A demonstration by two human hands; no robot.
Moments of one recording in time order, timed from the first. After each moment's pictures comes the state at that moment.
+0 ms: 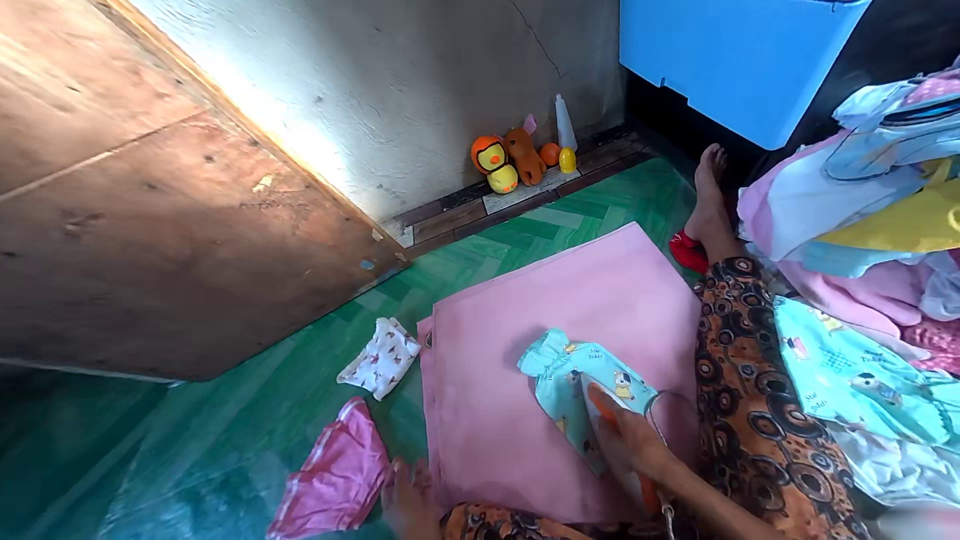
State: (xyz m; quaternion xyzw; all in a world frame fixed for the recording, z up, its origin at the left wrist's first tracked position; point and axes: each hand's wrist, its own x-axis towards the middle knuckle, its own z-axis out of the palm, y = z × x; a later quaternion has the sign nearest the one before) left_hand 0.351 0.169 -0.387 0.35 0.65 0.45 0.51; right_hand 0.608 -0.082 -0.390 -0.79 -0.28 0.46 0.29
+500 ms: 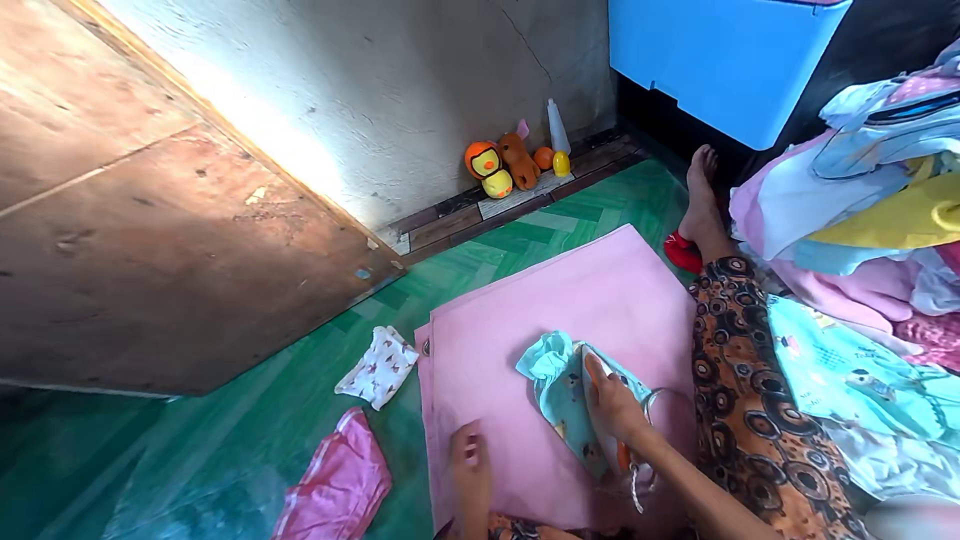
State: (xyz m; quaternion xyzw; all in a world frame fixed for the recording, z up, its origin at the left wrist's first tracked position) left_hand 0.402 0.120 -0.391 0.82 0.44 0.26 0.28; right_hand 0.632 -0.035 -0.376 -0.85 -0.23 0.42 0.23
